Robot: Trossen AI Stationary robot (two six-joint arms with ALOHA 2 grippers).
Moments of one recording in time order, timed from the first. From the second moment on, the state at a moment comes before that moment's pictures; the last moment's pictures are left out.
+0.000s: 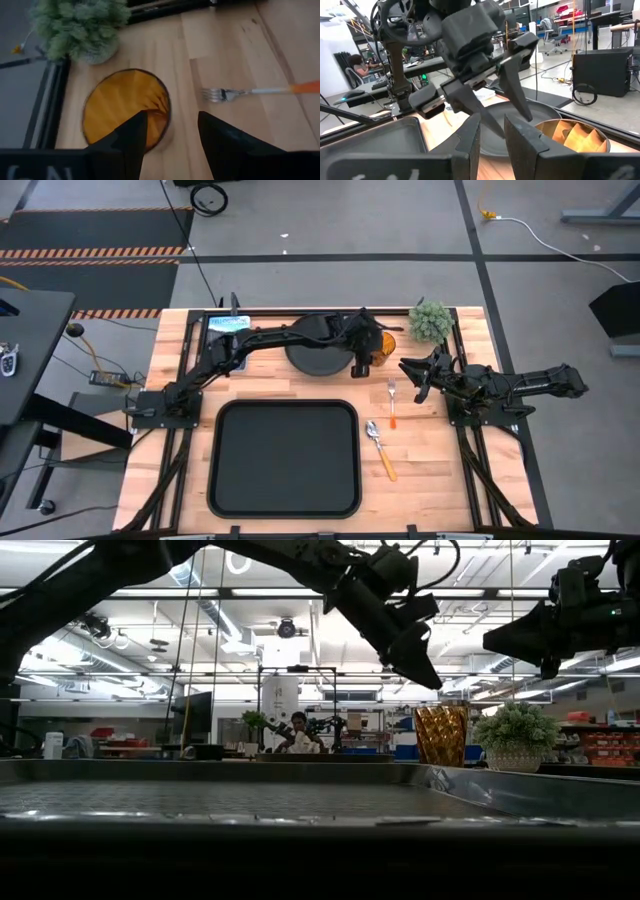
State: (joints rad) left arm 0.24 2.34 2.16 -0.54 0.06 0.39; right arm 0.06 0.16 0.01 0.22 0.53 0.18
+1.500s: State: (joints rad) left arm 0.24 2.38 2.16 -0.53 0.05 0.36; right arm 0.06 0.16 0.01 0.22 0.53 0.18
